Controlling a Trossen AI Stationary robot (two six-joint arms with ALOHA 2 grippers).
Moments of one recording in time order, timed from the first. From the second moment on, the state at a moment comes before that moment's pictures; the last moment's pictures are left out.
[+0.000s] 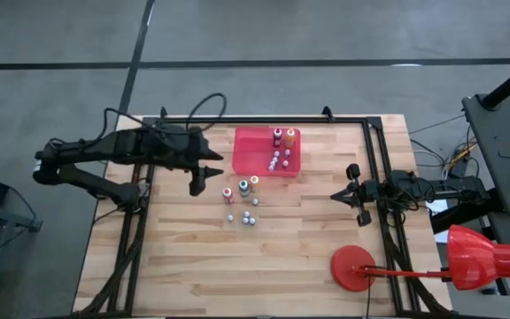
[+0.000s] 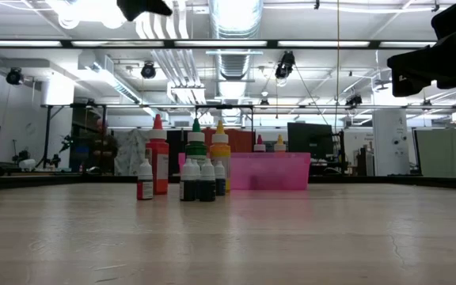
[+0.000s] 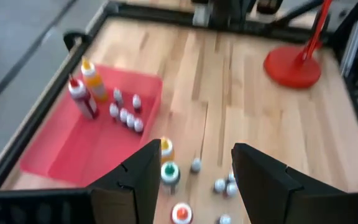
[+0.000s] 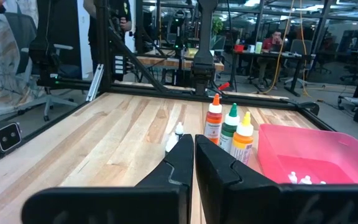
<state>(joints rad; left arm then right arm) 0.05 1.11 1.28 -0.75 -0.08 -0.10 0.07 0.02 0.01 0.01 -0.05 -0.03</state>
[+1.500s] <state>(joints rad) 0.07 1.54 1.27 -0.98 -0.07 -0.02 0.07 0.02 0.01 0.01 -0.05 -0.03</state>
